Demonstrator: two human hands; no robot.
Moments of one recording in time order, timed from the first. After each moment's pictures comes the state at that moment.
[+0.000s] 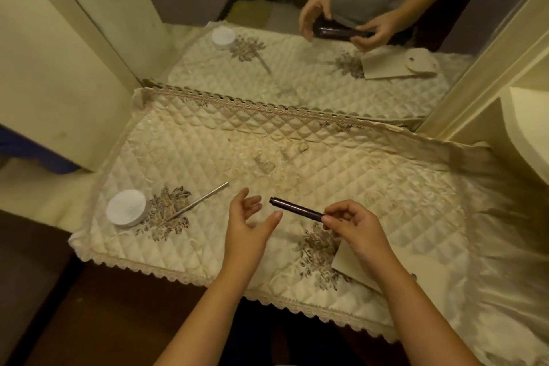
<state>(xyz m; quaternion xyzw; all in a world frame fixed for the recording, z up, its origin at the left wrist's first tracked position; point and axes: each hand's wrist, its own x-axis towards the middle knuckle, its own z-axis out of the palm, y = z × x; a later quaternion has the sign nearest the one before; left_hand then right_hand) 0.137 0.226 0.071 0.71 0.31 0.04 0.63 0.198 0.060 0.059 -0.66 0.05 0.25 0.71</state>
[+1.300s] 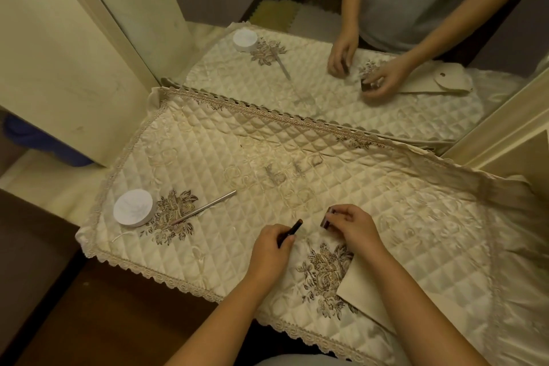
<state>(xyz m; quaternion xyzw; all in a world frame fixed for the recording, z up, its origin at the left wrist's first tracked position) 0.162 0.217 -0.001 0.84 0.29 -0.06 0.46 0.256 0.078 0.003 -0.74 0.10 0.29 0.60</state>
